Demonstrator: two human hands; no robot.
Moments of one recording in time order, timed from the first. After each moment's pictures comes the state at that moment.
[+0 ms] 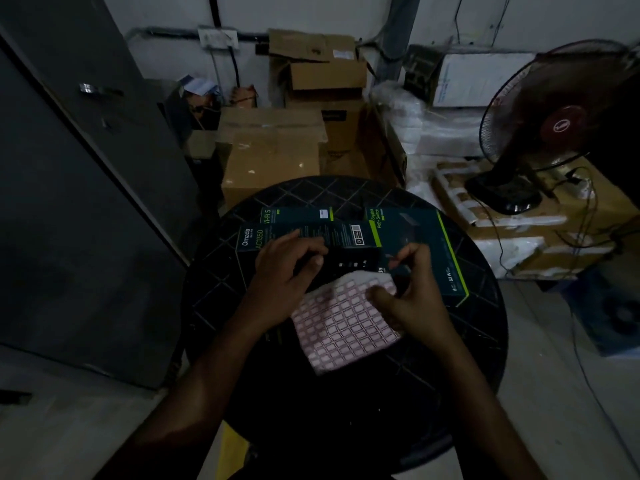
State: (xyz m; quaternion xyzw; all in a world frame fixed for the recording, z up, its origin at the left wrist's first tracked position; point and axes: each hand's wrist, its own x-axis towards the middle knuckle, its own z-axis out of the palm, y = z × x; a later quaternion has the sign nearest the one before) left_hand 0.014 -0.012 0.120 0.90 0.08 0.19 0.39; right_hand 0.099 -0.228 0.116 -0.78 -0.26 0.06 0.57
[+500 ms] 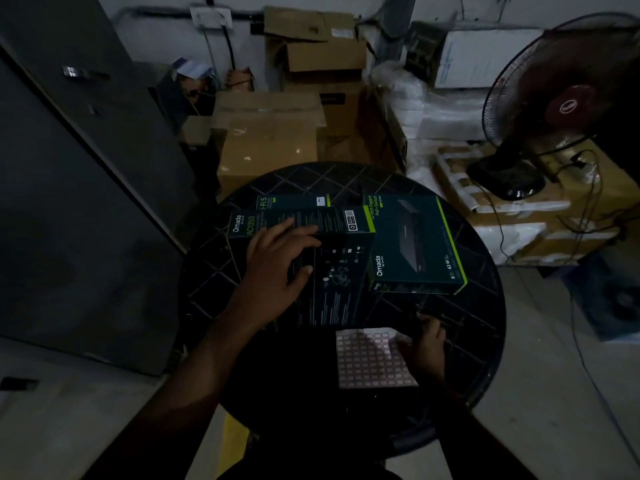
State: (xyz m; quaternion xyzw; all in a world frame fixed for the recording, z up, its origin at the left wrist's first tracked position) left_hand 0.011 -0.009 0.104 0.94 0.03 0.19 0.29; right_hand 0.113 -0.310 -0.095 -0.92 0.02 0.10 0.38
